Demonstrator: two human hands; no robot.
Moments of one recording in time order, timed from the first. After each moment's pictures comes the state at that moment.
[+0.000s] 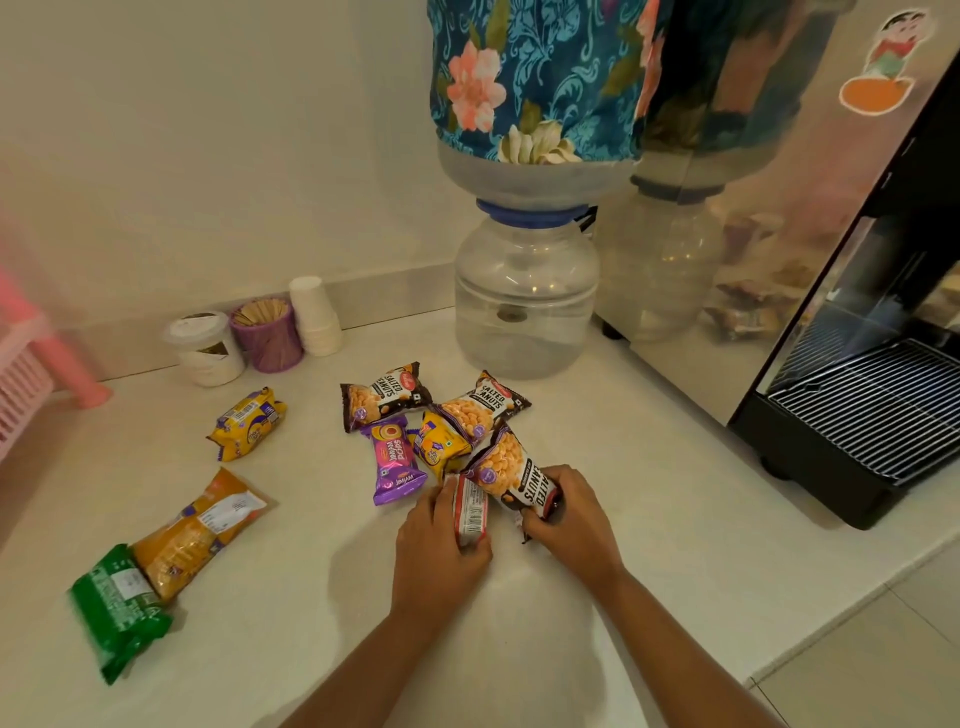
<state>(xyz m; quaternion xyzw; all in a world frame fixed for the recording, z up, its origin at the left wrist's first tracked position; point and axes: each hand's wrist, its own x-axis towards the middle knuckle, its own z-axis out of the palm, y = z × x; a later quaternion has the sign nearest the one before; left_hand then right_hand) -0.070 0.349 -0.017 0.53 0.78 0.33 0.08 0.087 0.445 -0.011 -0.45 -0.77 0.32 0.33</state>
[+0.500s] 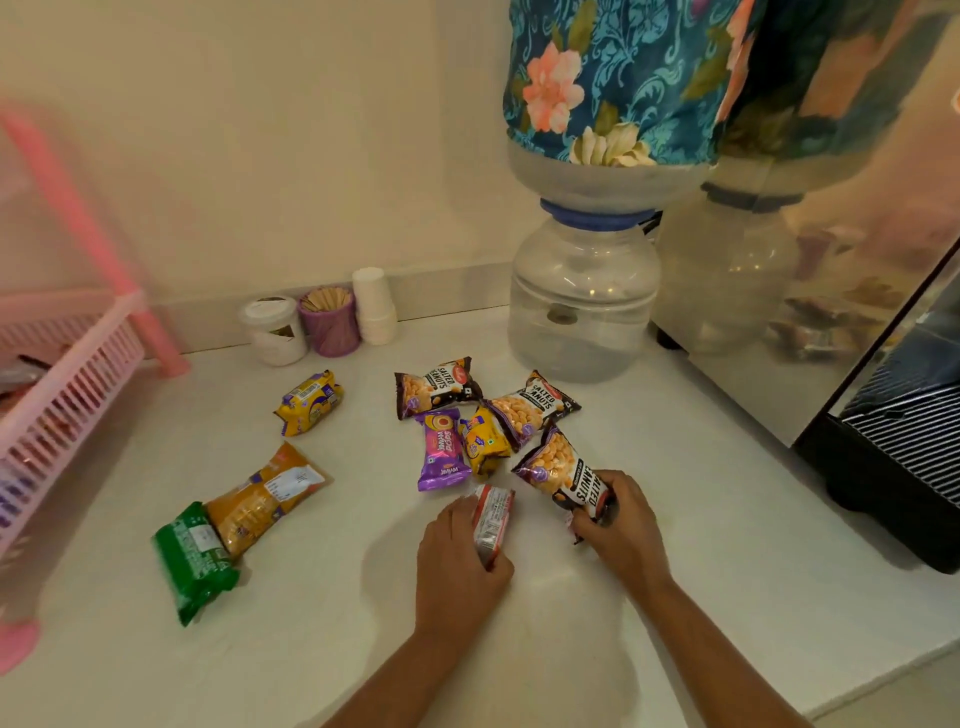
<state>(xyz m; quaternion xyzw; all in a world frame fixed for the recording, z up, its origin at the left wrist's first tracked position) -0.087 0.293 -0.007 0.43 0.83 0.35 0.09 0.062 0.433 -0.012 -0.45 -0.75 0.37 0.32</state>
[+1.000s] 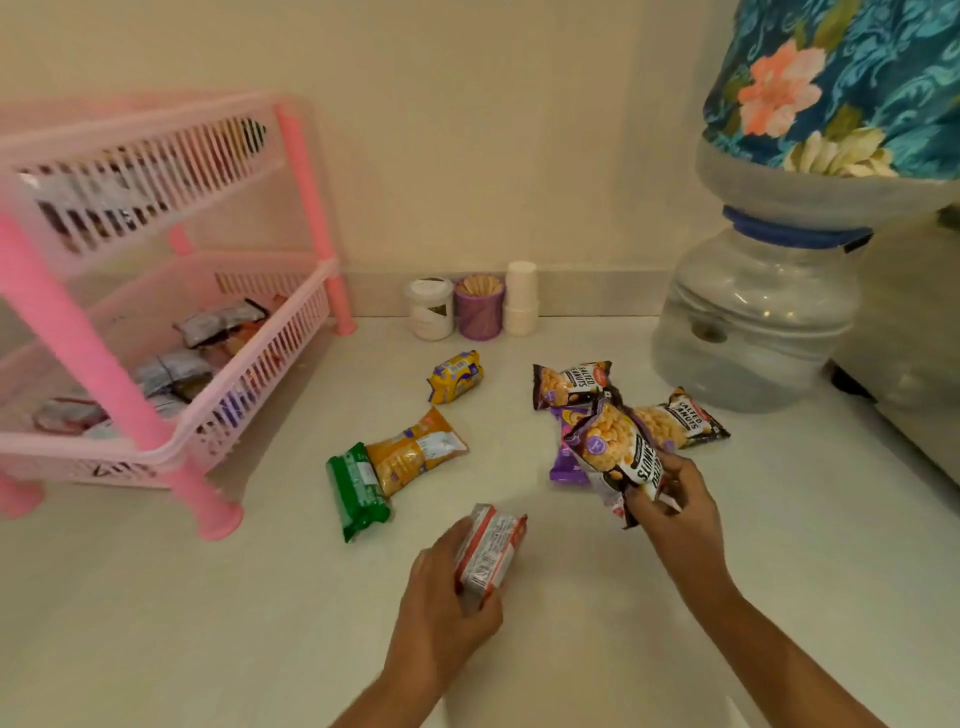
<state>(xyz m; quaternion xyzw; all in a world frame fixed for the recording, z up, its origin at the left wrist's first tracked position) -0.130 0.186 0.007 0.33 0.83 0.44 0.12 0.002 0.391 0.040 -0.35 -0.66 0.52 0.40</state>
